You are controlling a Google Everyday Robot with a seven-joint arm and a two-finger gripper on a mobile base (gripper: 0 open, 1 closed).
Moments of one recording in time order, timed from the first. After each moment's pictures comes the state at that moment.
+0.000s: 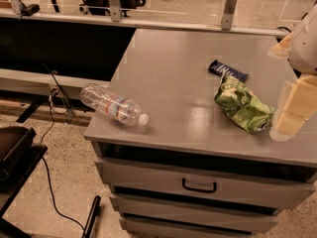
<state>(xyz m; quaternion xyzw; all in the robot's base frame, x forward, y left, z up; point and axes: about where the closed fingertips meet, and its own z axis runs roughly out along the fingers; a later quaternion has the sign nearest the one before) 0.438 -0.216 0.977 -0.60 0.78 -0.04 0.16</state>
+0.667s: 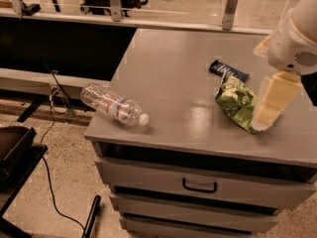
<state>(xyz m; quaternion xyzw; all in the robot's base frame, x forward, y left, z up) 0.475 -0.210 0.960 -0.61 0.78 -0.04 0.16</state>
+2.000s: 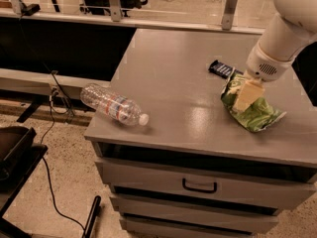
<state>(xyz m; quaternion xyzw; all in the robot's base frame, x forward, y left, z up) 0.575 -0.238 0.863 -0.54 0.83 -0.01 0.13</state>
